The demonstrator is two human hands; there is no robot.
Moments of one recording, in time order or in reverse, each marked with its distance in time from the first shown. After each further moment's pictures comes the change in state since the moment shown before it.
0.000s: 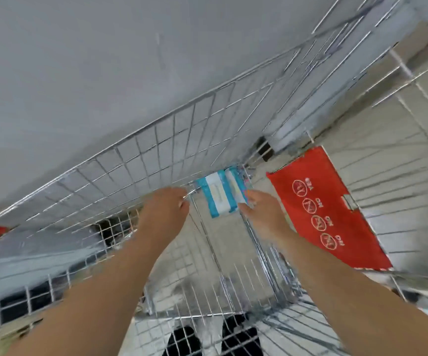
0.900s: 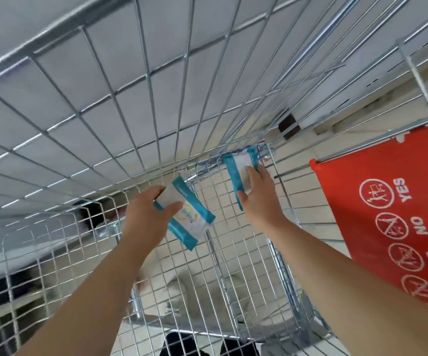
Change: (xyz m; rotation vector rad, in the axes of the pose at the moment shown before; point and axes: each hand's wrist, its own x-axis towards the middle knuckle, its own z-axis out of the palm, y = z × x) left_hand 0.053 -0.066 0.101 -0.499 -0.002 -0.399; right_hand 0.114 0.058 0.094 -0.129 0.057 -0.121
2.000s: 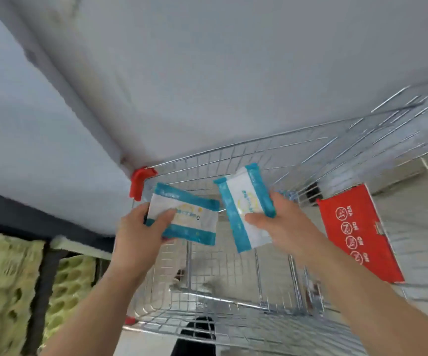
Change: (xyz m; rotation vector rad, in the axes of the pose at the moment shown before) left_hand -0.315 0.016 -0.226 -0.556 0.381 0.044; right_hand -0.275 -0.241 -0.186 0.438 -0.336 -0.185
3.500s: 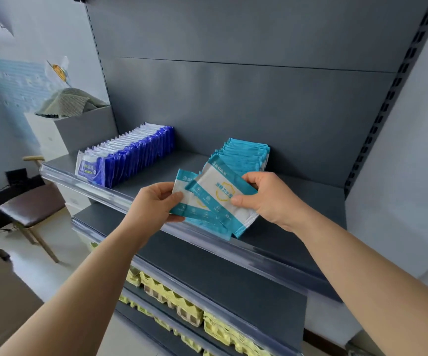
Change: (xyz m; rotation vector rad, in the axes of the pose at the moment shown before) left_hand -0.275 0.007 -0.749 -0.259 0.479 0.247; right_hand -0.319 -0.462 0.580 -0.227 -0.515 -0.746
